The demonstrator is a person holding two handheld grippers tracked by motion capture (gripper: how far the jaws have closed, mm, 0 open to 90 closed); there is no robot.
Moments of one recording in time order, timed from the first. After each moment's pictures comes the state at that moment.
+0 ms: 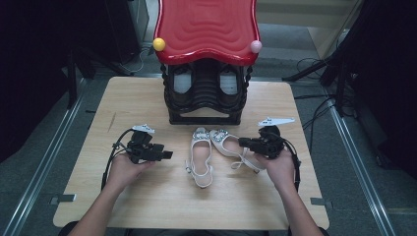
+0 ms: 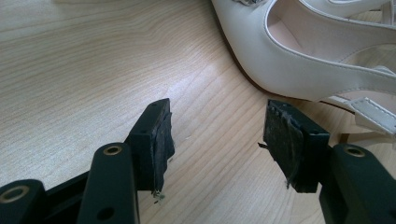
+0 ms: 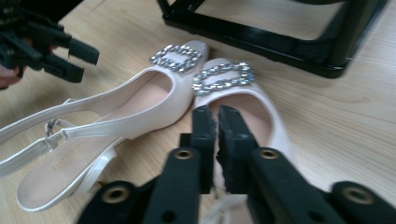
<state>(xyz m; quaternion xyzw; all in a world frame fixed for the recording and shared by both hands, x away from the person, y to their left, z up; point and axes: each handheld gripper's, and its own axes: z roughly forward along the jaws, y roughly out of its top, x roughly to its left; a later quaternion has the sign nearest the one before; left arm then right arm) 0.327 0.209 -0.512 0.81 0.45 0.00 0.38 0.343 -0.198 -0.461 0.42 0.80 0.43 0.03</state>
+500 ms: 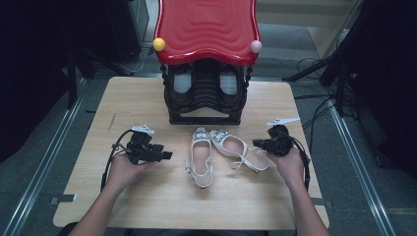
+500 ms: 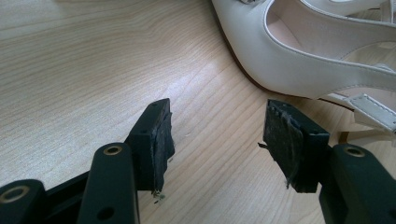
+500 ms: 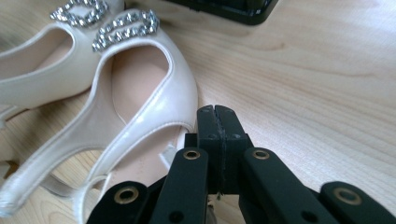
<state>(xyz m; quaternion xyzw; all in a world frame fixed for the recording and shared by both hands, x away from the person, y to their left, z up) 0.325 0.210 -0.512 0.81 0.45 0.00 0.38 0.371 -0.233 -0.493 0.46 0.82 0.35 0.04</state>
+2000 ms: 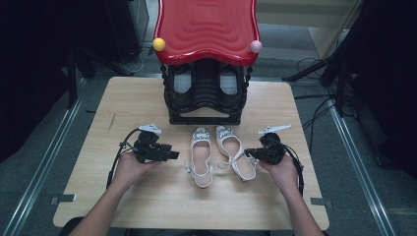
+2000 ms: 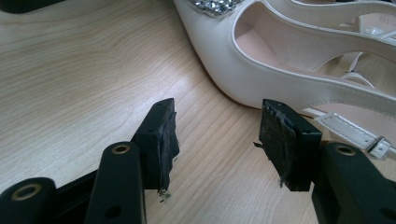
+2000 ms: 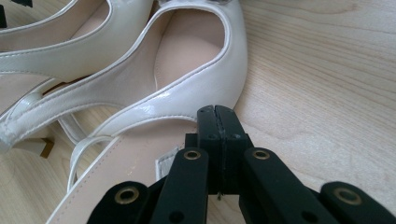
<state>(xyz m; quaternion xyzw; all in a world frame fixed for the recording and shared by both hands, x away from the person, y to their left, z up) 0.330 0.190 -0.510 0.82 0.42 -0.01 0.39 0.349 -0.211 -0.502 0.45 0.82 0.34 0.01</state>
